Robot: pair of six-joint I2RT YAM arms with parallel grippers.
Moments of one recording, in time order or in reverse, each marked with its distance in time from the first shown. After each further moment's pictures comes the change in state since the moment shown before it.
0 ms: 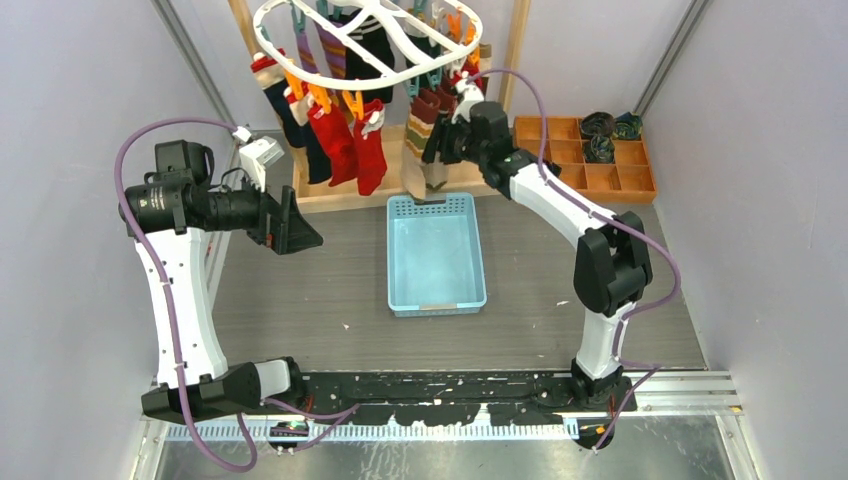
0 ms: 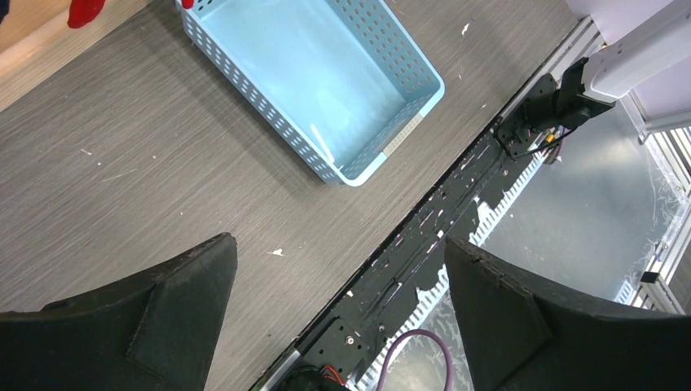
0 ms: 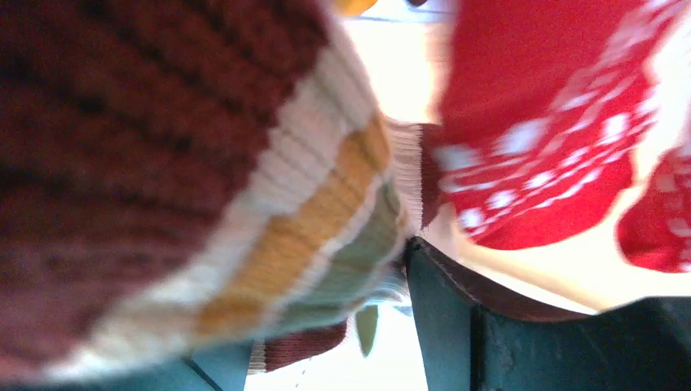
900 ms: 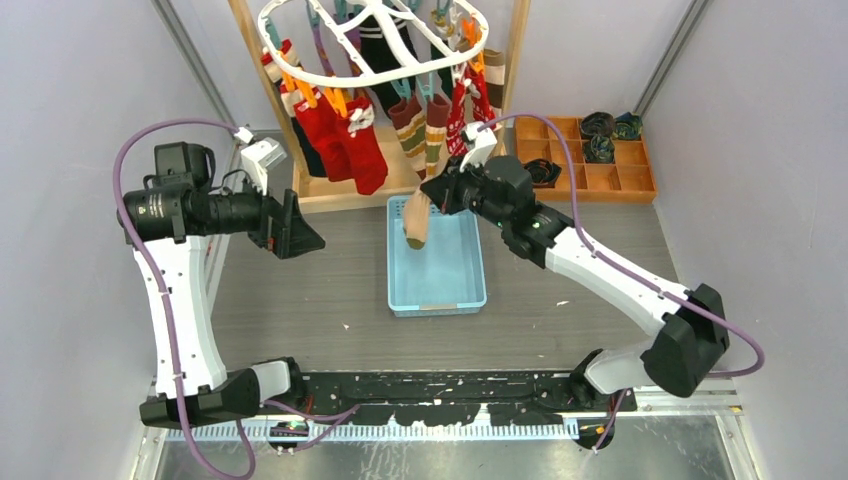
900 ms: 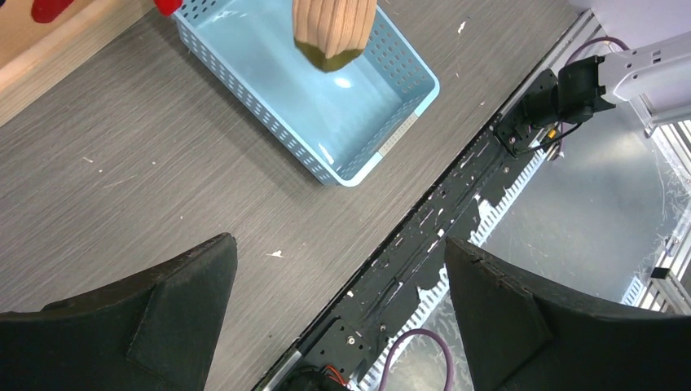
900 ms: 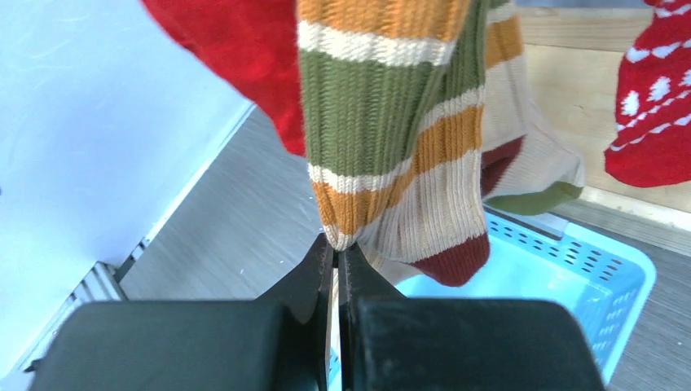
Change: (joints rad) left arm -0.025 -0.026 0.015 -0.001 -0.011 -0.013; right arm 0.211 -0.494 -0.449 0.052 0.200 0.005
